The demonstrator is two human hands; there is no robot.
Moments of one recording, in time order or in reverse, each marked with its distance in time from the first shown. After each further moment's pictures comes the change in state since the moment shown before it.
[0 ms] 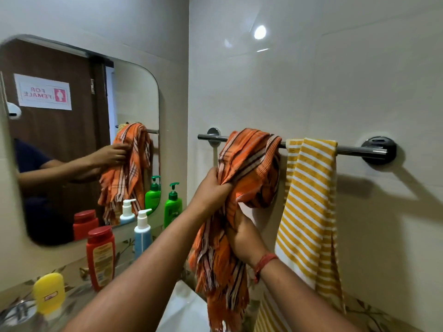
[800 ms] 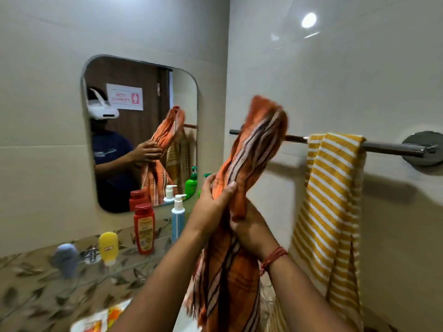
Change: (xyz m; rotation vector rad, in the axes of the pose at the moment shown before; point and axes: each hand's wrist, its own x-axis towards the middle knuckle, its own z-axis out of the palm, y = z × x) left_hand -0.084 0.003 0.013 -0.231 0.289 -0.043; right_hand -0.008 -0.028 -0.023 0.400 -0.179 -0.011
